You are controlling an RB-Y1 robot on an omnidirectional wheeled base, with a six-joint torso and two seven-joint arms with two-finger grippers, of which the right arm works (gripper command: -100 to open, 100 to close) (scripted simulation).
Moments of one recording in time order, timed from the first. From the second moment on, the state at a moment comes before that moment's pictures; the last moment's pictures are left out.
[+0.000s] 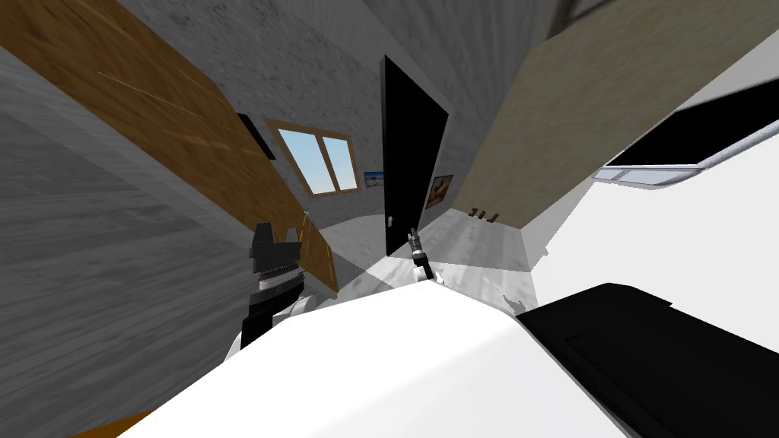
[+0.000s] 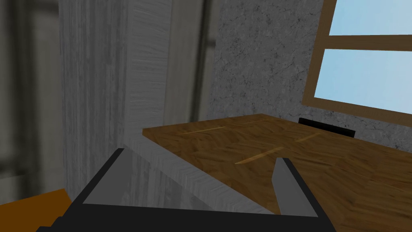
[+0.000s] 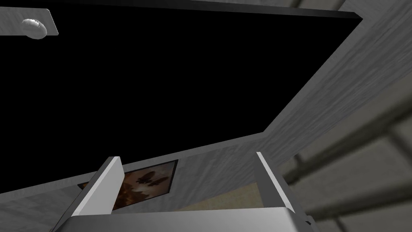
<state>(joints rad) 0.14 -0.10 0.01 -1.37 -0.06 -0.71 -0.01</state>
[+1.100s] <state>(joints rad) 0.00 -0.09 0.00 -1.07 -0.03 -0.75 -0.02</state>
